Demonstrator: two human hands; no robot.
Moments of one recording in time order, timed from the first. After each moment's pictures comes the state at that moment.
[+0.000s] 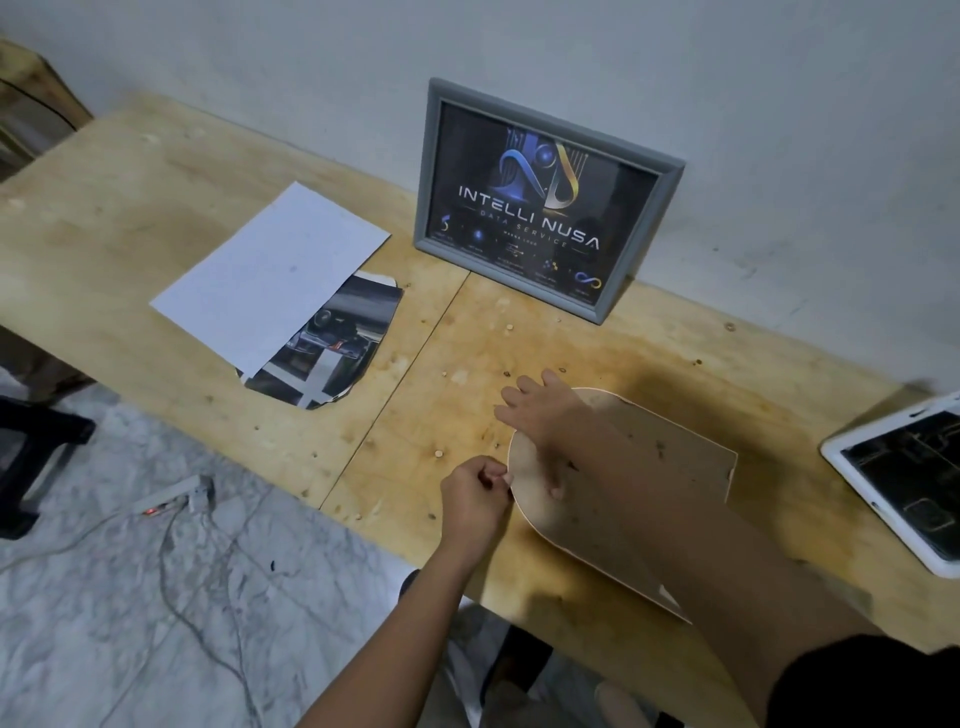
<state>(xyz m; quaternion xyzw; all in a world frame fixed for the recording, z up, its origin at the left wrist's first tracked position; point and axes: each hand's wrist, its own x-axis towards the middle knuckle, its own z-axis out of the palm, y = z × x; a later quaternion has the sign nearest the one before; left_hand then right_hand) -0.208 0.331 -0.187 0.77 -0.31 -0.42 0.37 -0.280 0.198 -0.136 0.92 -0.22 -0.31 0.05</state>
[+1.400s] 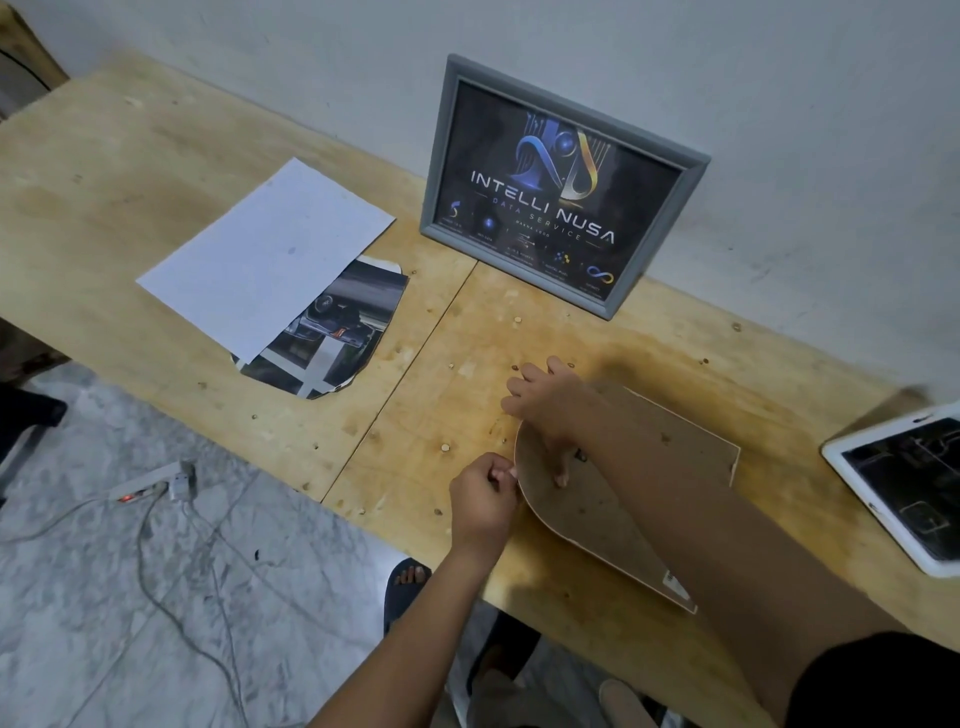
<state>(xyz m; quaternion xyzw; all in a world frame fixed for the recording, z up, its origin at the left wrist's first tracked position) -0.212 0.338 -0.196 0.75 -0.32 -0.40 0.42 -0.276 0.196 -0.122 0.94 -0.20 -0.28 0.05</state>
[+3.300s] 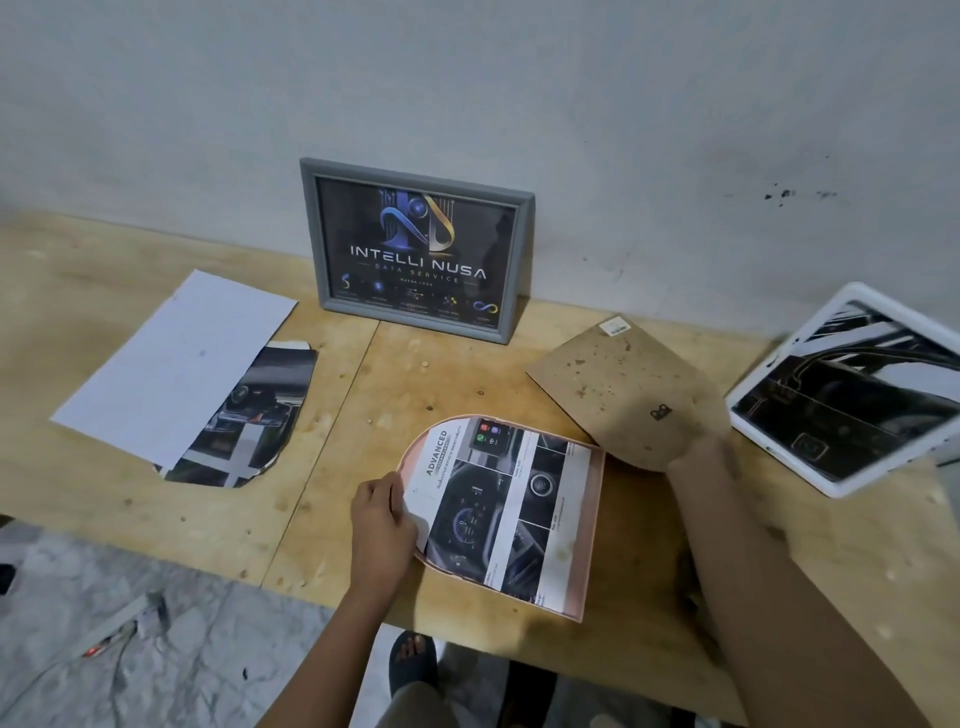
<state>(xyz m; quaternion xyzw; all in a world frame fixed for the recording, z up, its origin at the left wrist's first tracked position) -0.175 0.336 -0.187 0.78 -0.49 -0.28 0.27 -0.498 0.226 -0.153 0.04 -0.78 0.47 -0.41</state>
